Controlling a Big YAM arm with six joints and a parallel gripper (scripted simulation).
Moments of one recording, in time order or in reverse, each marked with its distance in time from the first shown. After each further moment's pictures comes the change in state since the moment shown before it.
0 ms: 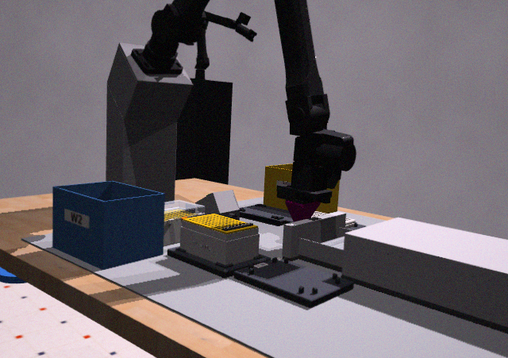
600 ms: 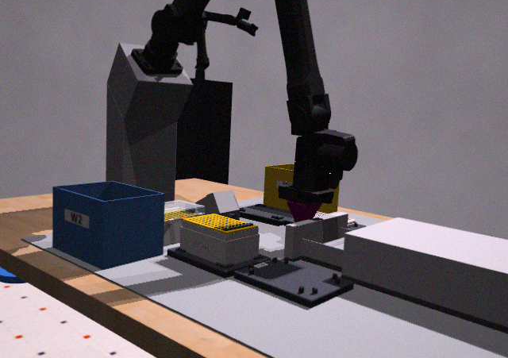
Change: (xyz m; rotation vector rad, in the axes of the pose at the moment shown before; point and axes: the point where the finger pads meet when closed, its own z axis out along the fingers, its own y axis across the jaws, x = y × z) arm 0.000 -0.005 0.000 0.008 0.000 0.001
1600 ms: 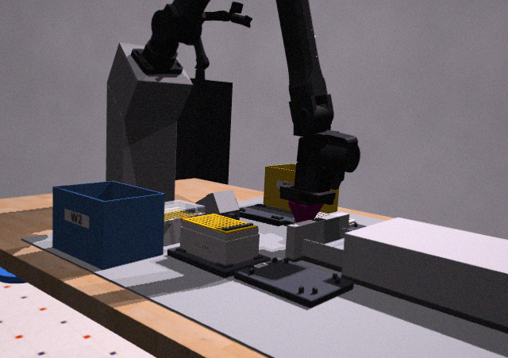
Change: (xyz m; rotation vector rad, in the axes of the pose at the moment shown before) arm 0.000 -0.003 0.001 -0.015 0.000 -0.002
